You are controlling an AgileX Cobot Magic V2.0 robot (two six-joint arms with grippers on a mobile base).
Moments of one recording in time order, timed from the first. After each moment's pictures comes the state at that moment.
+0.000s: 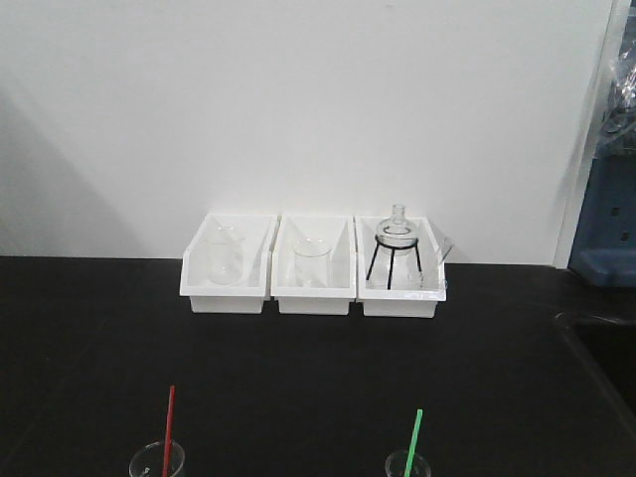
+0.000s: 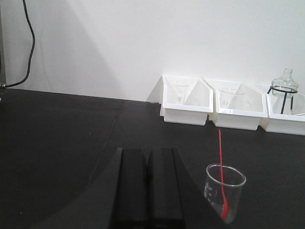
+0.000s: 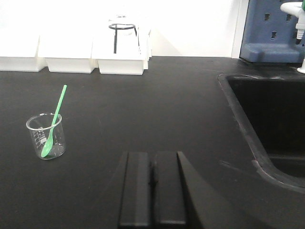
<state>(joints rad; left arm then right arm) -0.03 -0.01 0.03 0.07 0.04 -0.21 0.08 -0.01 0.03 -0.13 0.23 0.15</state>
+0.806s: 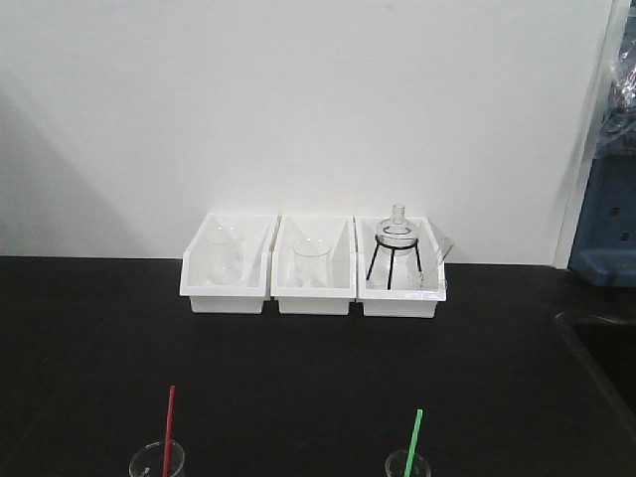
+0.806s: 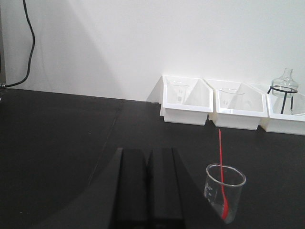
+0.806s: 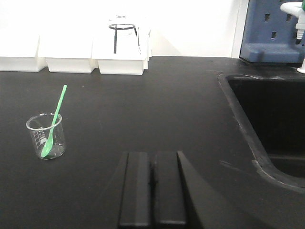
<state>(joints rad) -0.03 -0.01 0.03 0.07 0.04 -0.21 0.08 -0.01 0.03 -0.13 0.23 0.15</state>
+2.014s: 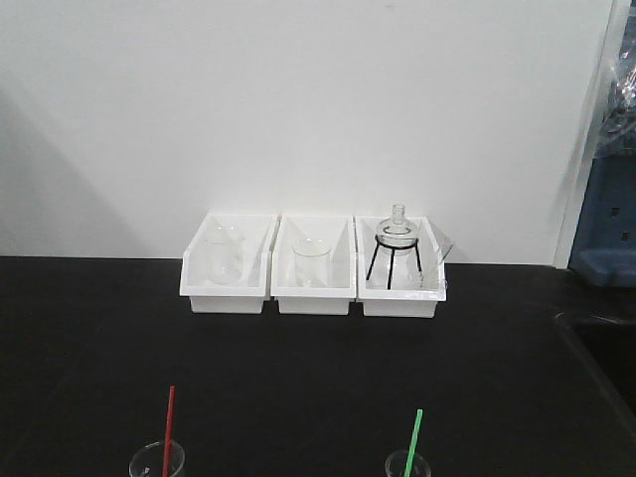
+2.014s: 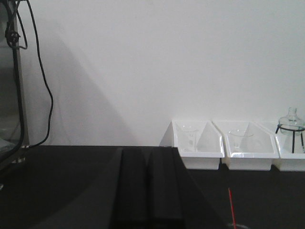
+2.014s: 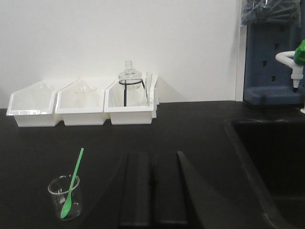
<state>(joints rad) -0.03 0.04 -0.28 0.14 0.20 -0.16 0.08 0.02 -0.12 -0.09 0.22 0.16</state>
